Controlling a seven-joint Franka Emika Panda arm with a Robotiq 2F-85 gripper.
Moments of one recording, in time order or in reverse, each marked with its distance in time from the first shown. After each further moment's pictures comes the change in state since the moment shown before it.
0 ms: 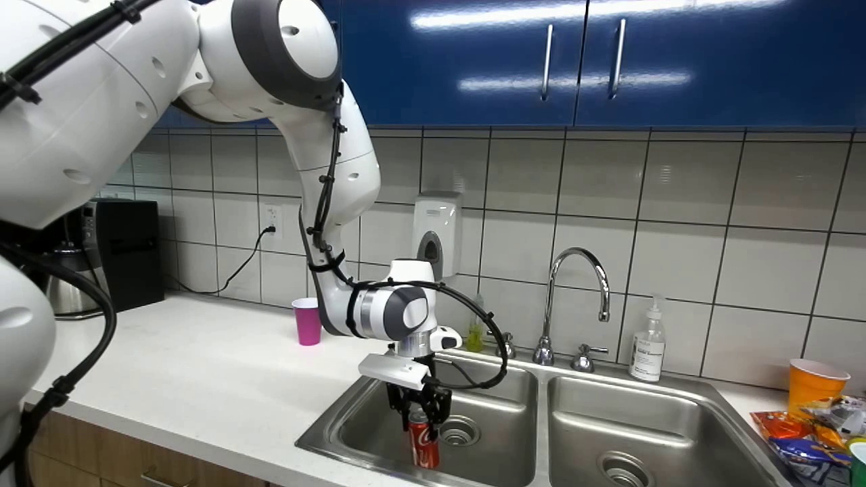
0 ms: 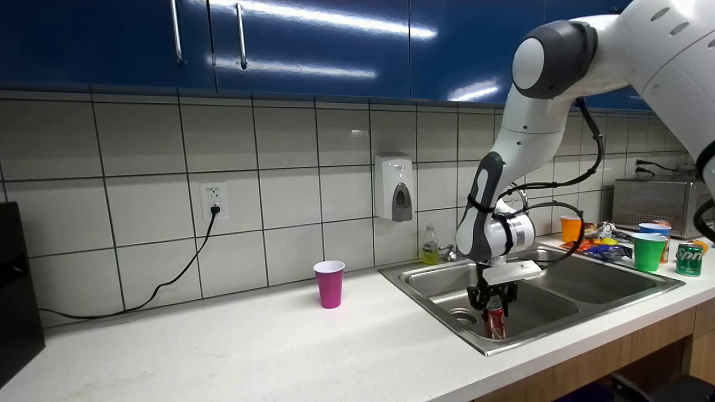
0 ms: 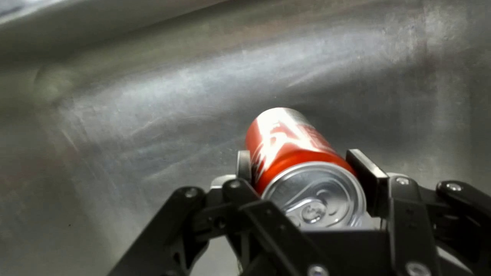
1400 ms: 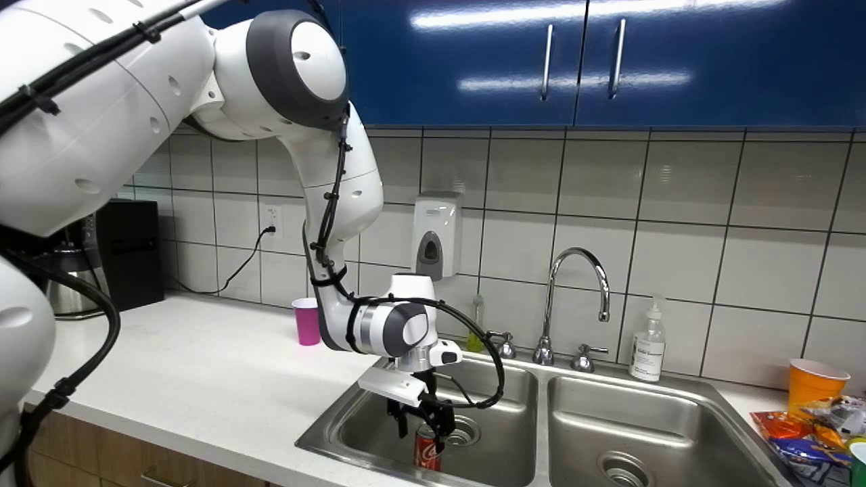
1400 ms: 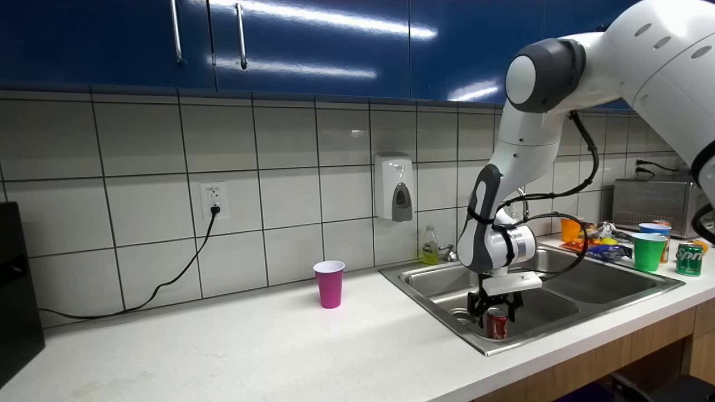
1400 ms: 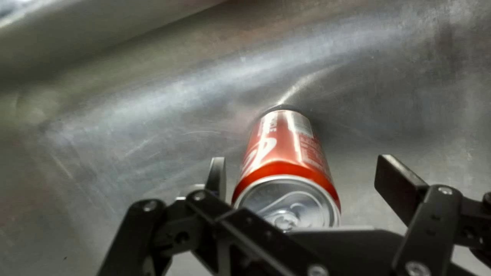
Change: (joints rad) arm 0.000 0.068 -0.005 0.020 0.018 0.048 0.049
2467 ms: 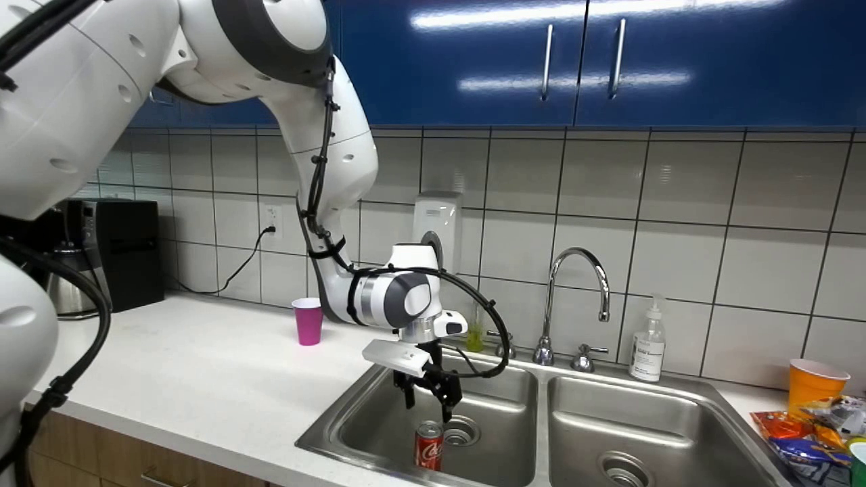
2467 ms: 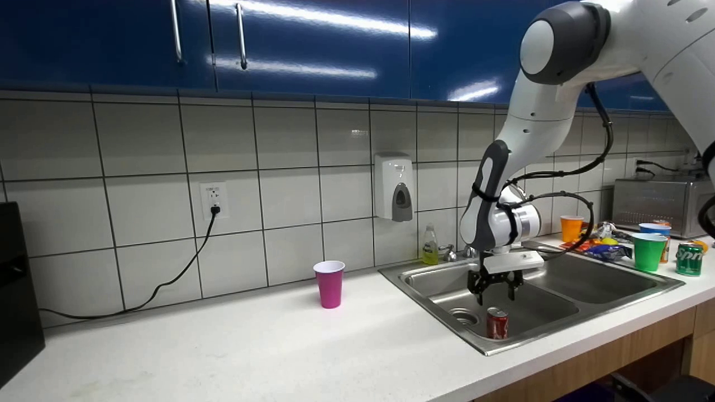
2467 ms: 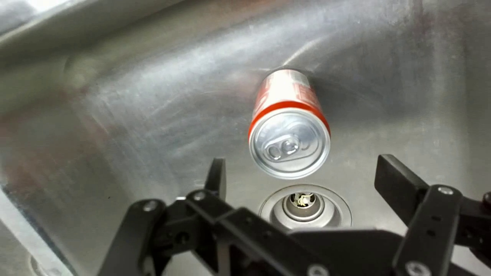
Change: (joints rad) arm 0.013 -0.146 -0.026 -0.068 -0.002 -0.006 0.000
